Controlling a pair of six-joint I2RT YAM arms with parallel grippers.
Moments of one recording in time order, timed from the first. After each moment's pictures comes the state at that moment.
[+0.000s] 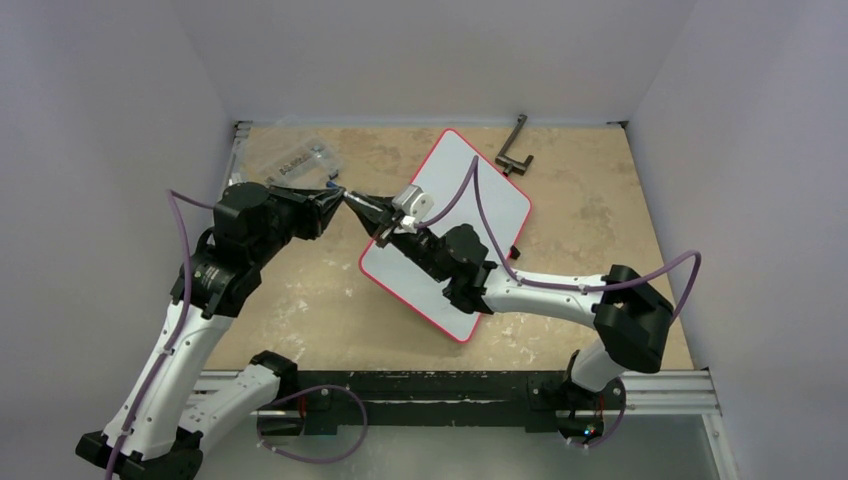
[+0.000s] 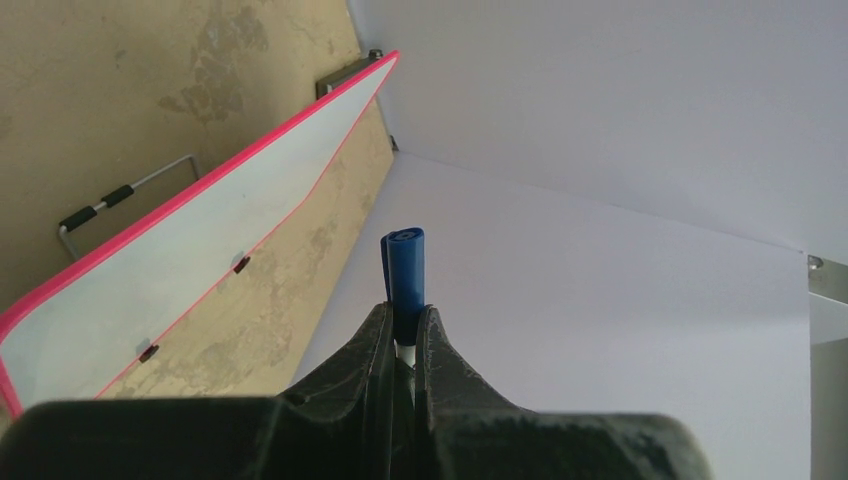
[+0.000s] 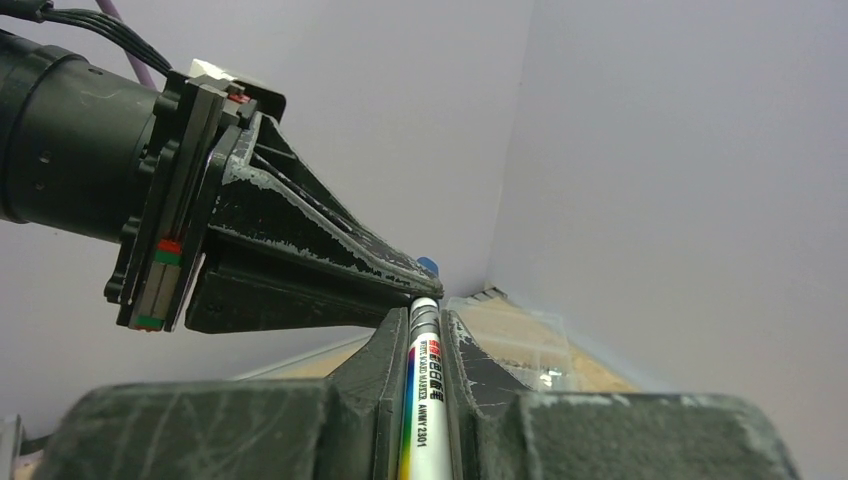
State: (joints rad) left arm -0.40 0.85 1.15 -0.64 -0.04 -1.62; right arm 1.09 1.57 1.02 0.99 0.14 -0.15
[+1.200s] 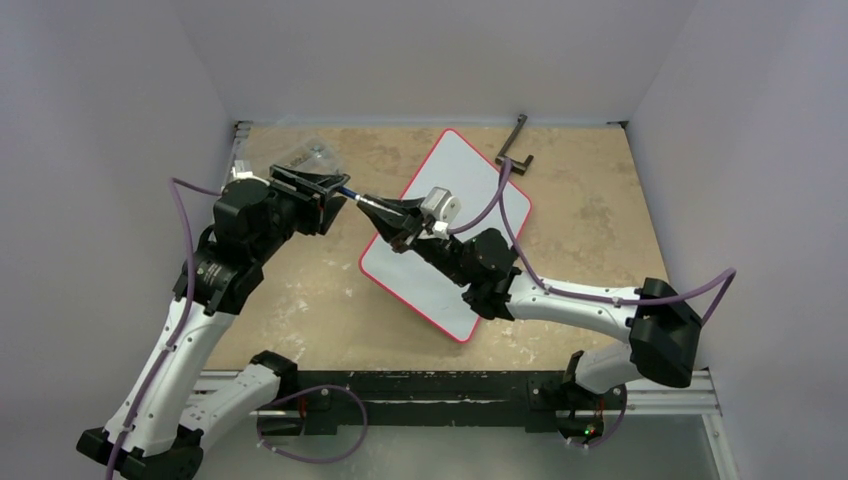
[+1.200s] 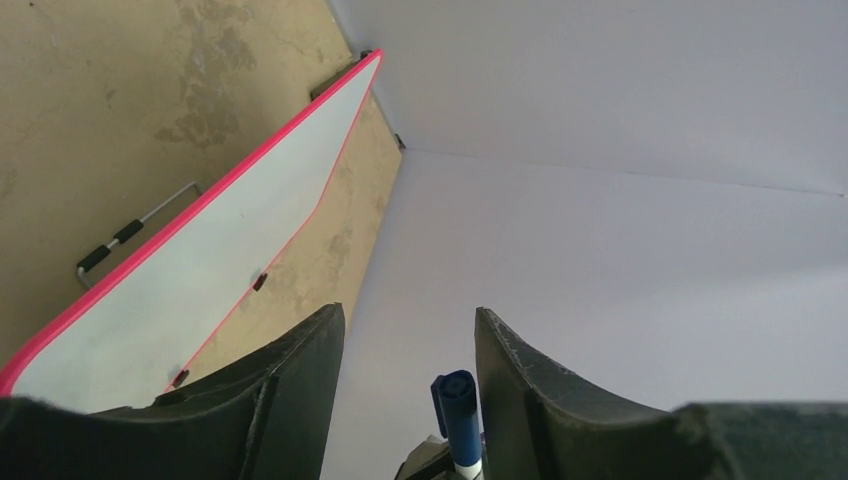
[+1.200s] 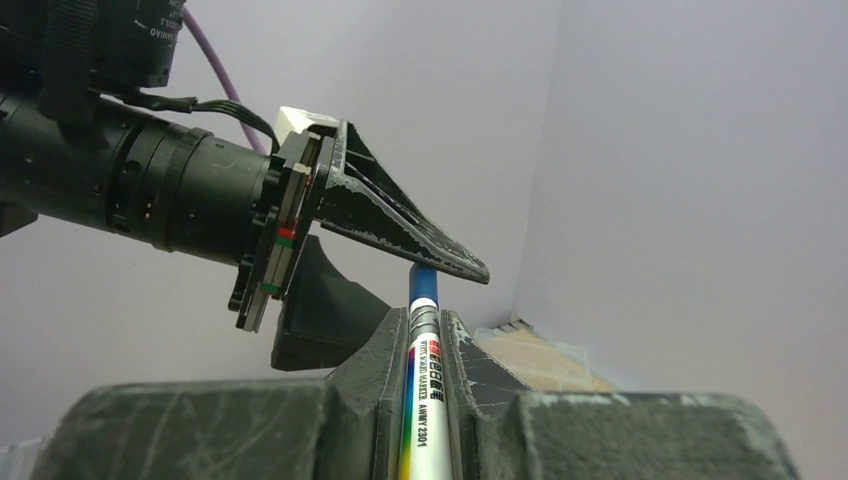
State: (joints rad) left arm -0.40 0.86 1.15 -0.59 -0.04 -1.48; right arm 1.09 1.42 0.94 0.98 0.07 -0.10
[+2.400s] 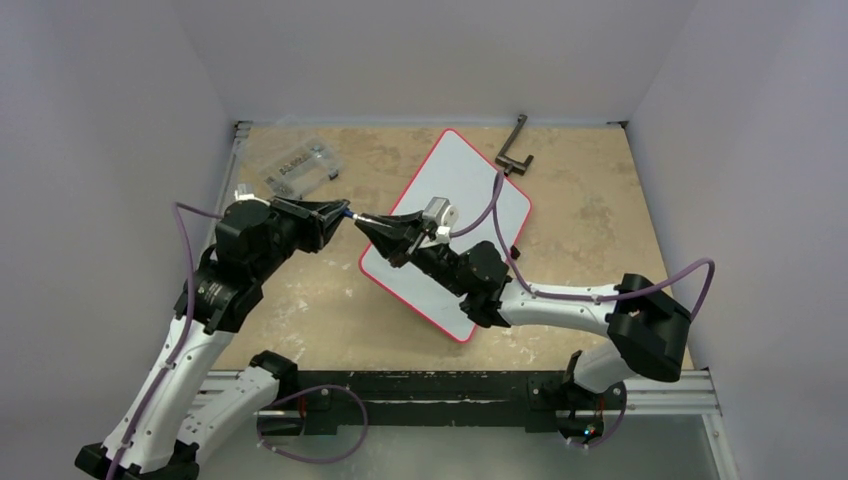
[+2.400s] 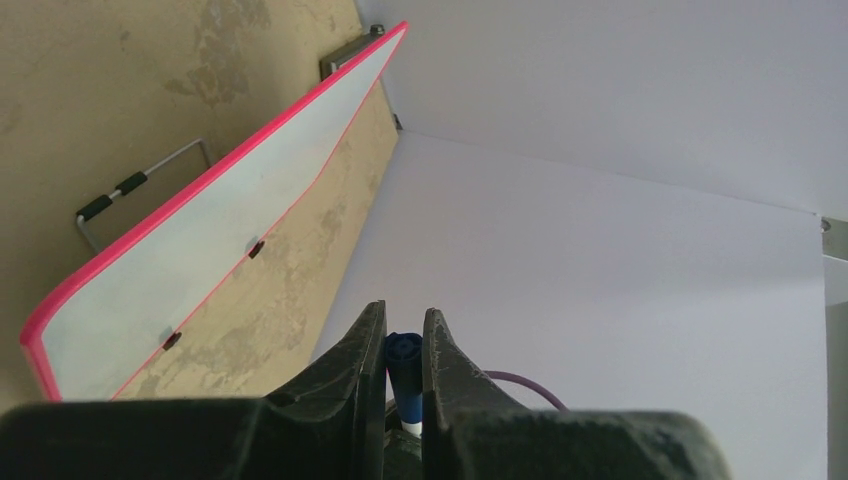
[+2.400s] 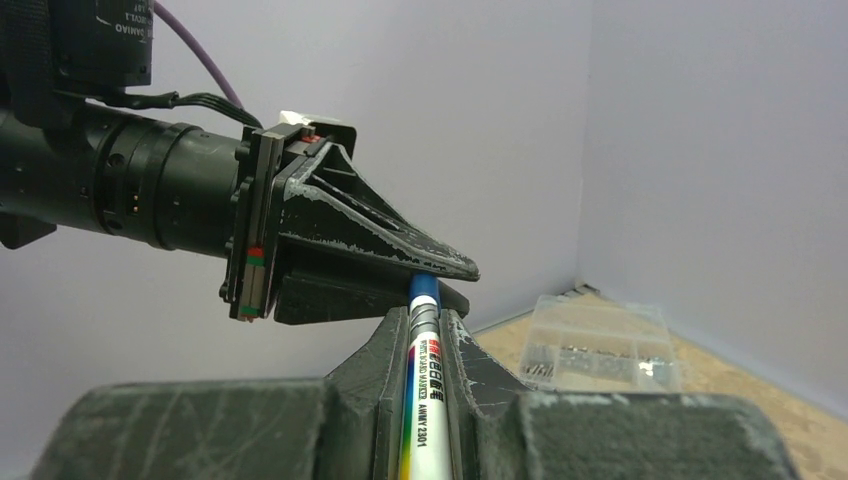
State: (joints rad) left arm -0.41 0.77 1.05 -0.58 -0.03 -1.58; right arm 1.10 1.48 0.85 1.10 0.06 0.05
